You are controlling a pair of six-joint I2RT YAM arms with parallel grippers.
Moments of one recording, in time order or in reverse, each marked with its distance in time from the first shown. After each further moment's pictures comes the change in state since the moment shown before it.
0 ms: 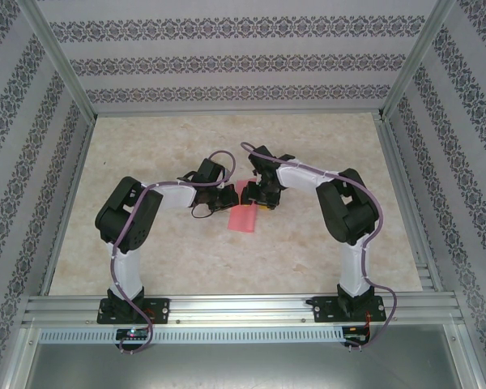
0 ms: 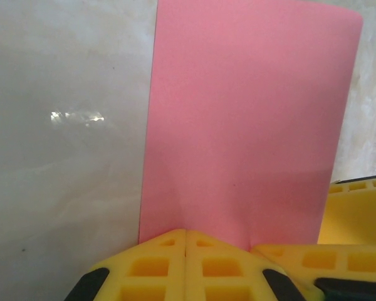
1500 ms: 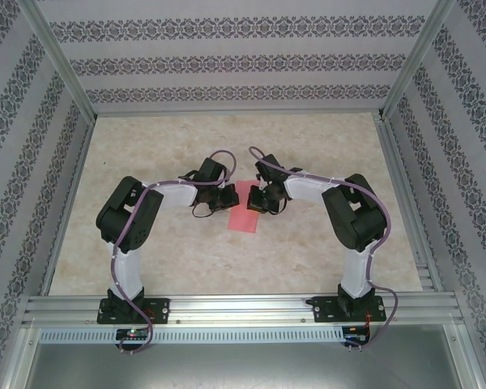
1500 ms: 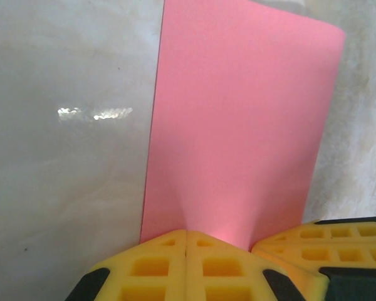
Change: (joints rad) left arm -0.005 0.011 0.015 -0.034 -0.017 -0.004; right arm -0.011 -0.085 -0.214 0.271 -0.102 0.095
